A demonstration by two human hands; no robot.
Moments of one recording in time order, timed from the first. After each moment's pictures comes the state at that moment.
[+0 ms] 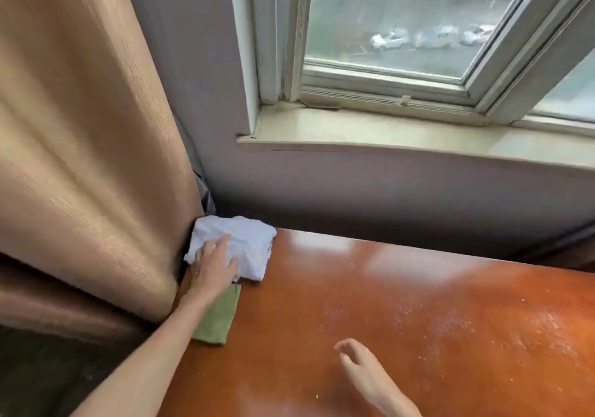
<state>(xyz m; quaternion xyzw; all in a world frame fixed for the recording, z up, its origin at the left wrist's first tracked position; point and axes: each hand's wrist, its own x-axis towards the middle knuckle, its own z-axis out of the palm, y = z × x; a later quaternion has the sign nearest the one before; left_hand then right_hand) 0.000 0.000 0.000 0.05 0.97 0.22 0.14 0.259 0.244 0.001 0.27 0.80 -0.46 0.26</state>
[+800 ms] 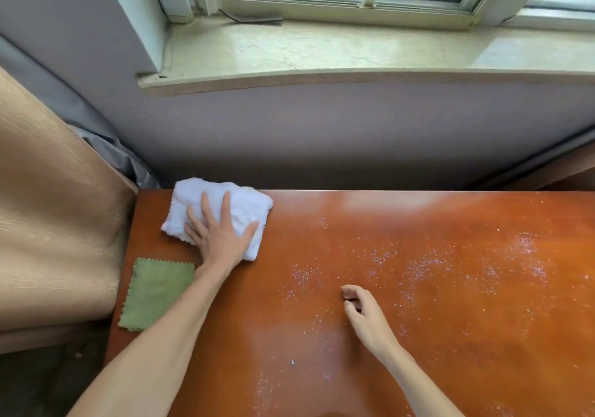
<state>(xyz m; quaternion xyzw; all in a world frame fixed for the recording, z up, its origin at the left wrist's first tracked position) 0.020 0.113 -0.057 0.08 0.98 0.15 0.14 0.279 0.300 -0.041 0.39 0.76 -0.50 0.16</state>
